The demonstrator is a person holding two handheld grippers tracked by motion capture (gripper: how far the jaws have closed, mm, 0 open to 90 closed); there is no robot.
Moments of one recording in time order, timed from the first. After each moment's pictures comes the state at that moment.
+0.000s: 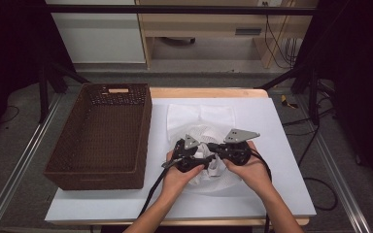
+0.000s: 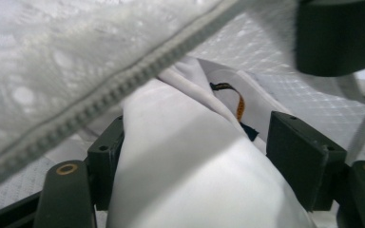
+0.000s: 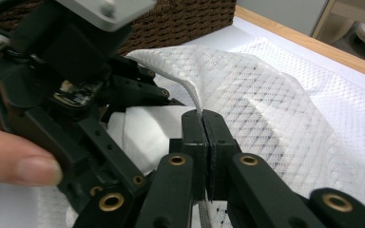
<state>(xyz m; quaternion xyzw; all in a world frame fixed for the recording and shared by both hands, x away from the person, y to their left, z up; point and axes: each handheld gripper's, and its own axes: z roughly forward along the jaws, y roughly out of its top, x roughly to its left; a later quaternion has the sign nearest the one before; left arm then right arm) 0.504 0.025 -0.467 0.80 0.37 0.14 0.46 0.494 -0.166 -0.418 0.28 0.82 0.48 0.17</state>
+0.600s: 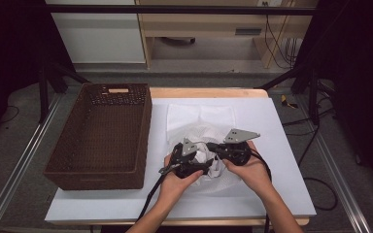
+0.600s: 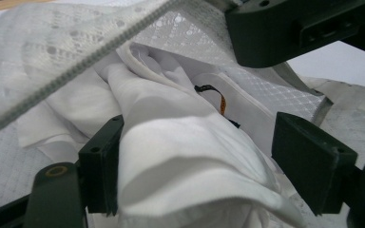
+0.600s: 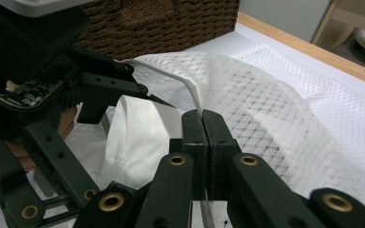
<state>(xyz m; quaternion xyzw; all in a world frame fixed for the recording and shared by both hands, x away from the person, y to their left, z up) 0.482 0.031 -0.457 0.79 0.35 0.15 0.47 0.491 -0.164 -0.415 0.27 0.81 0.49 0.17</state>
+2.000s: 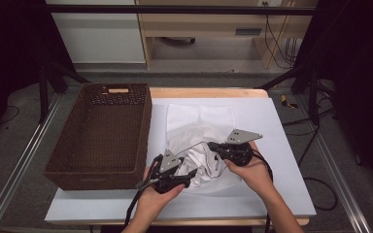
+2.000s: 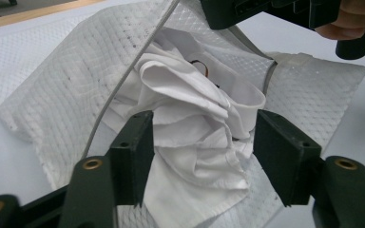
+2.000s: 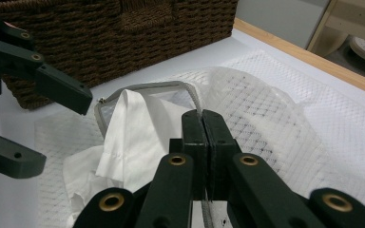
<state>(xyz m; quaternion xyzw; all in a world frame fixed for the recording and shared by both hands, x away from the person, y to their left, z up) 0.427 0.082 -0.430 0.80 0.34 0.16 0.47 0.489 -0.168 -0.413 0.27 0.81 0.49 0.18</state>
